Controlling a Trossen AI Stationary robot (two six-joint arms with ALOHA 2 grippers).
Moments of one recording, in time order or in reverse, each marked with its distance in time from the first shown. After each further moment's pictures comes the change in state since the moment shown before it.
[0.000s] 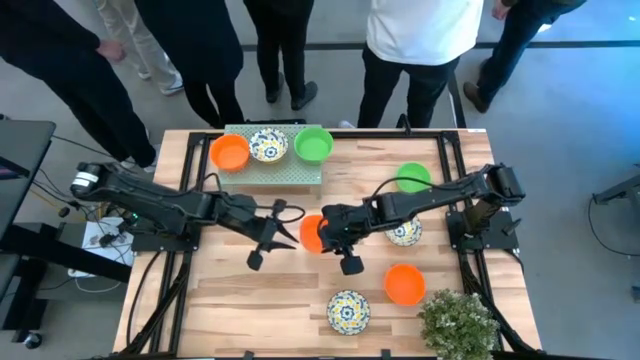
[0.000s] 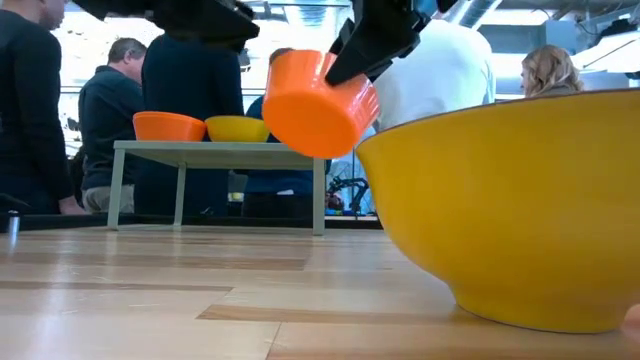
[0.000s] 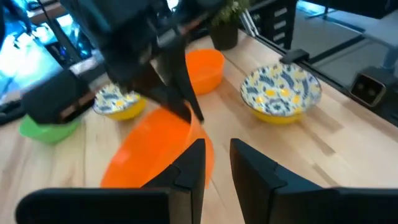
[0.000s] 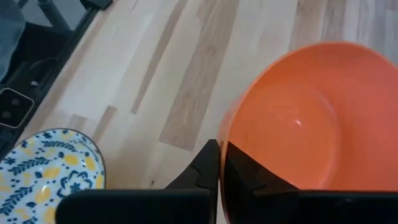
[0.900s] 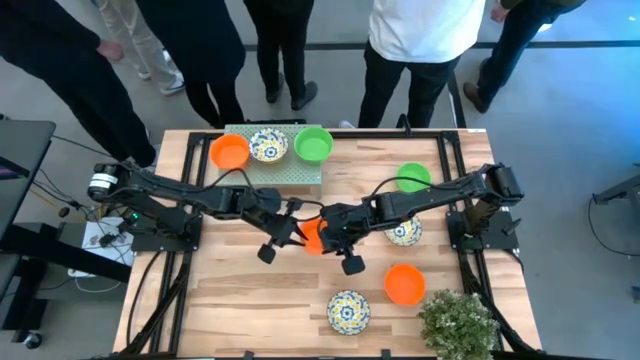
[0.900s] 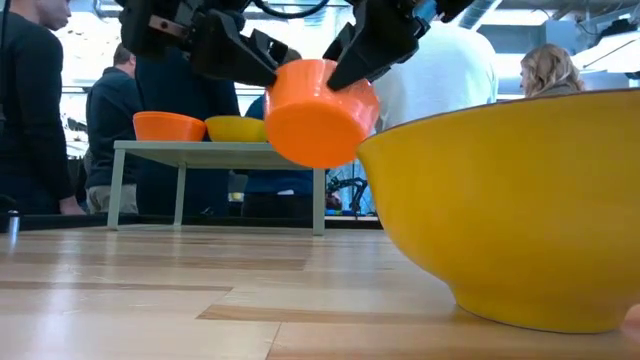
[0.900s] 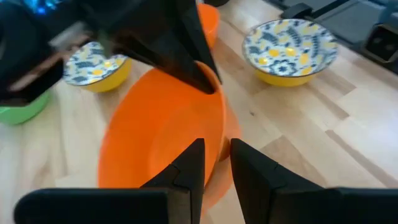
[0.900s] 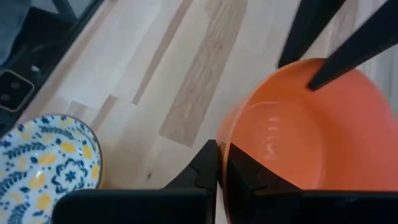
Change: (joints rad) left arm 0.109 0.193 0.108 -0.104 0.139 0.104; right arm -0.025 0.005 -0.005 0.019 -0.023 -0.078
